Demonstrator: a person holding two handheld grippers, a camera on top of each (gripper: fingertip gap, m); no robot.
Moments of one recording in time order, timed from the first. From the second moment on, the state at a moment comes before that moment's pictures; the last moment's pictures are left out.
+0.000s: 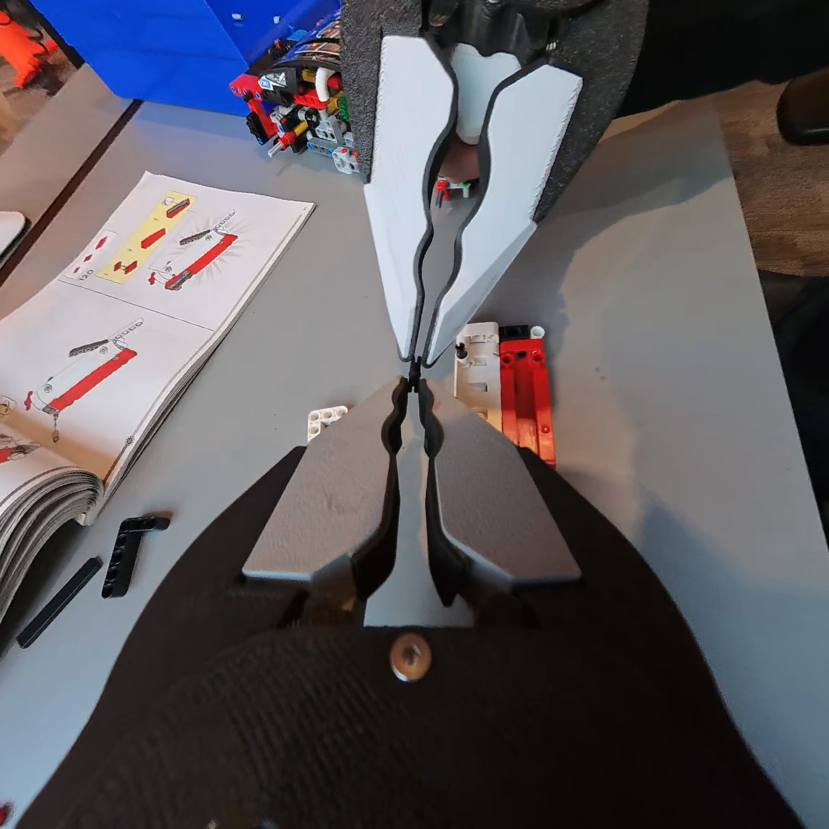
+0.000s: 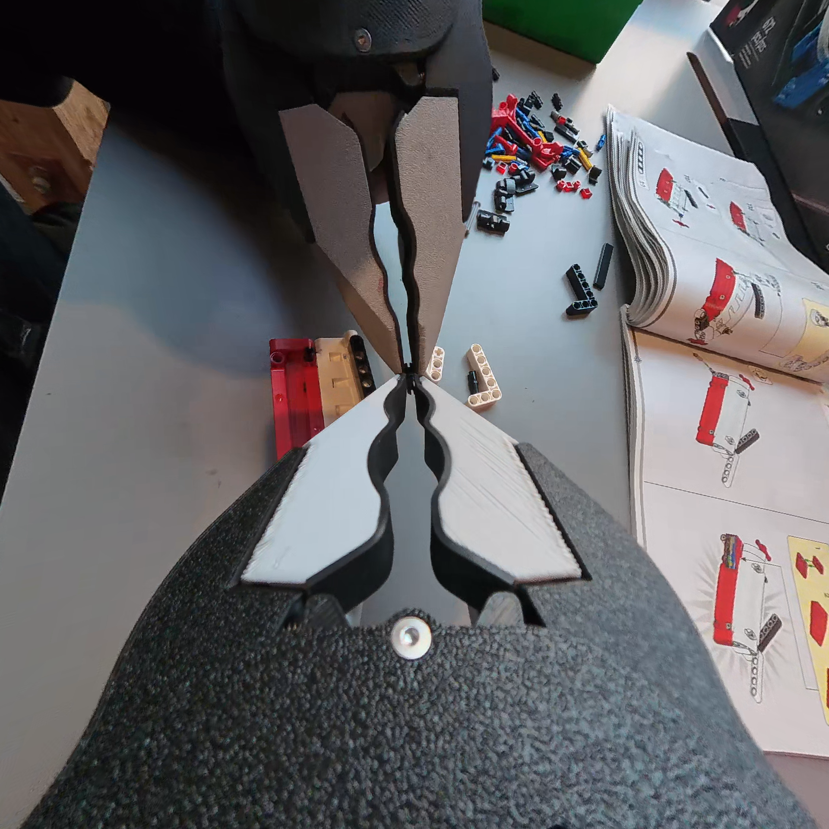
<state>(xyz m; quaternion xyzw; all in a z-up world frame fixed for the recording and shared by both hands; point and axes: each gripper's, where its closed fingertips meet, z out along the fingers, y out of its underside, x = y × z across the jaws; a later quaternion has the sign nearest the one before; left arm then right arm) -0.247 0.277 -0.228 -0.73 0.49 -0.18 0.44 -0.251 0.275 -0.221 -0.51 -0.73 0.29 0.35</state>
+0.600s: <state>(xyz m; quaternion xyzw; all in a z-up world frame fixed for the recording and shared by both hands) -0.246 0.275 -0.227 -0.73 0.49 -0.18 0.44 -0.249 0.276 -0.225 -0.51 -0.74 0.26 0.36</state>
